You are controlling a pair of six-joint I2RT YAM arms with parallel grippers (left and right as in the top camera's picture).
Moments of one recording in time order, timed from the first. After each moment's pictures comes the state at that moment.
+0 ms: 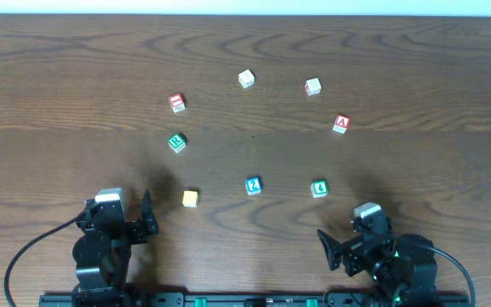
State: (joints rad) left arm 0.07 0.01 0.15 -0.55 0.02 -0.06; right arm 0.11 0.01 0.21 -0.83 -0.36 -0.06
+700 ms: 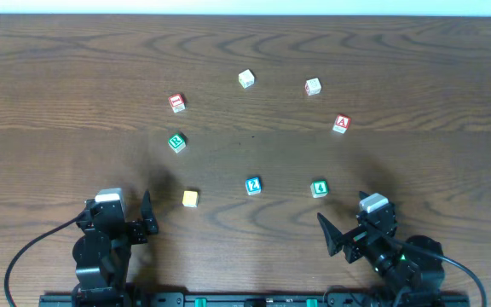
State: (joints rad) left arm 0.07 0.01 0.15 -0.55 0.02 -0.06; right arm 0.11 0.01 0.20 -0.59 -0.39 -0.05
